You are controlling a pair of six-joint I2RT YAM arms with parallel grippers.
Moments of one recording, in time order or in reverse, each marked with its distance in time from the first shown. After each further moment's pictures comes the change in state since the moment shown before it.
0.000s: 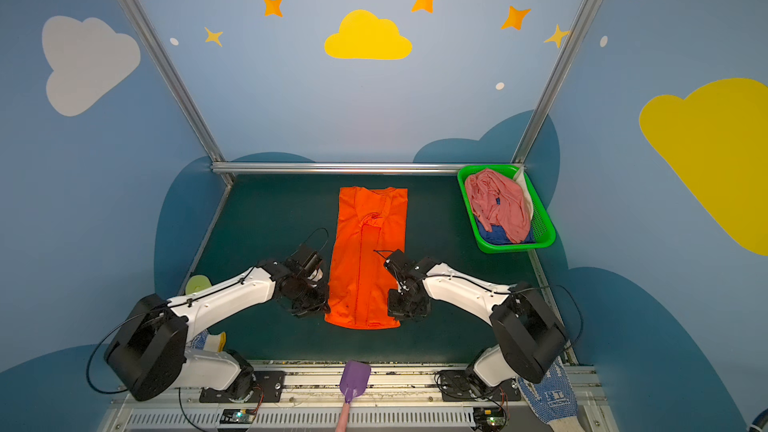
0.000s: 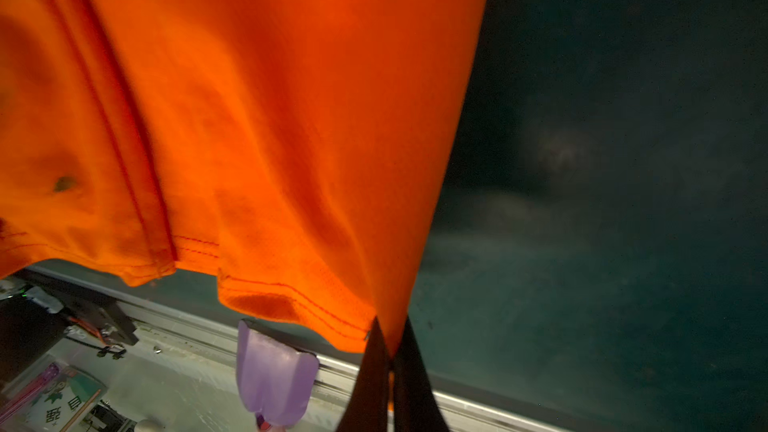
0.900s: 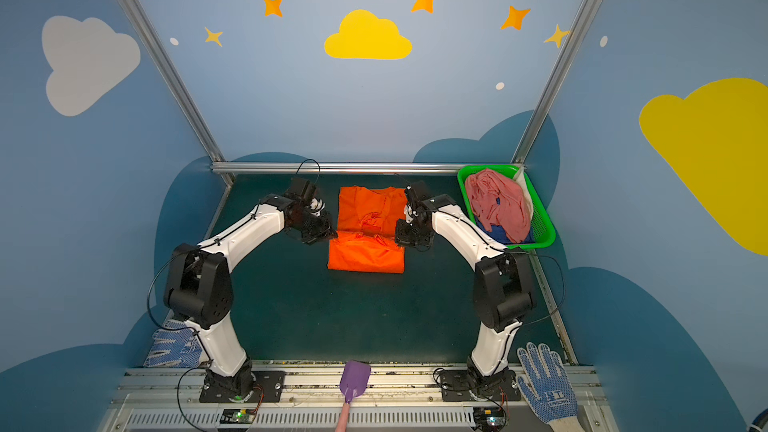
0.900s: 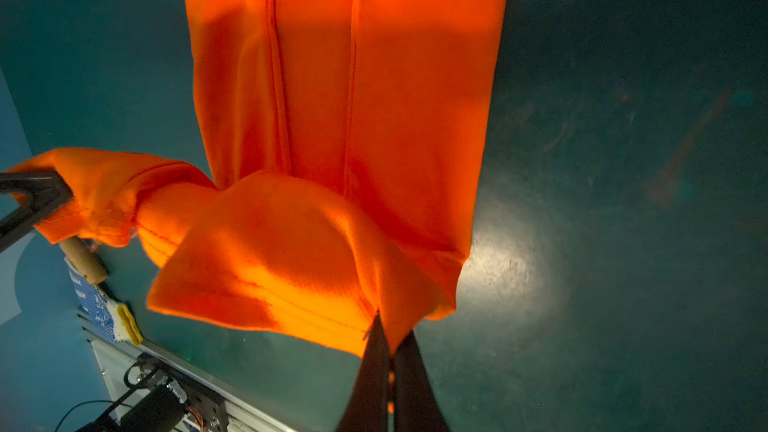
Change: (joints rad) left arm 0.279 0.475 0.705 -0.047 0.064 0.196; right arm -0.354 0.347 0.624 -0.098 -0.032 -0.307
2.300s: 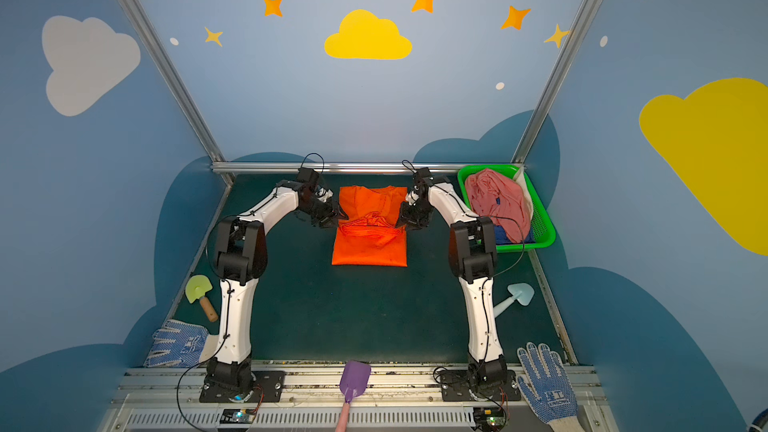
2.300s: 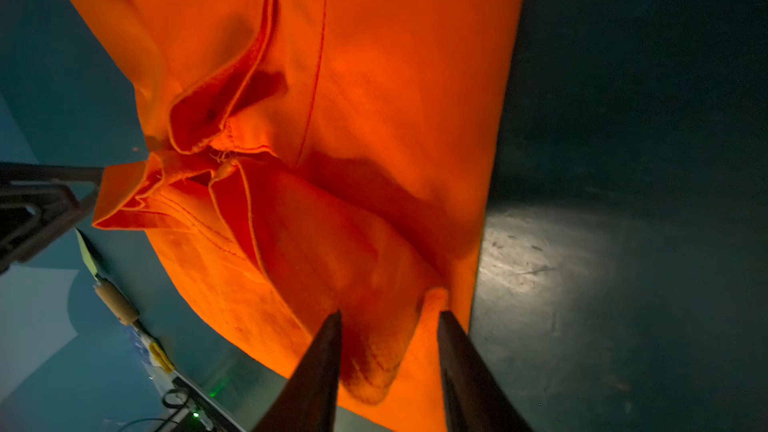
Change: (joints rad) left arm 0.107 0.459 0.430 -0.037 0.184 0.099; right arm -0.141 0.524 0.541 -0.154 -0.158 -0.123
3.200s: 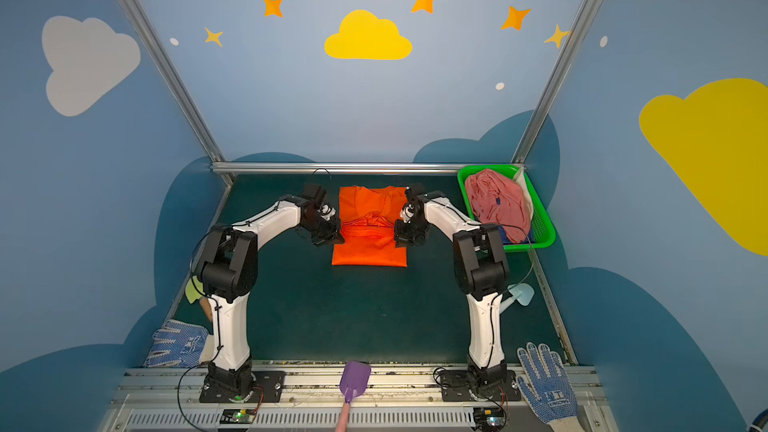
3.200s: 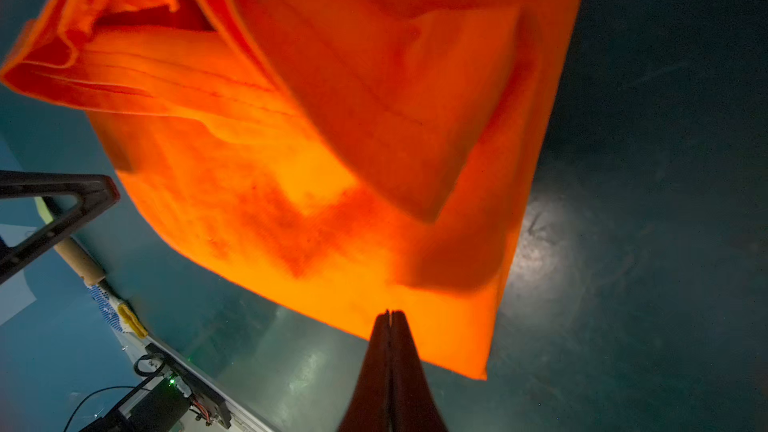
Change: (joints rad) left arm -0.092 -0.207 -0.357 0.066 -0.122 -0.015; right arm 0.088 -0.225 -0.401 0.152 0.037 0.037
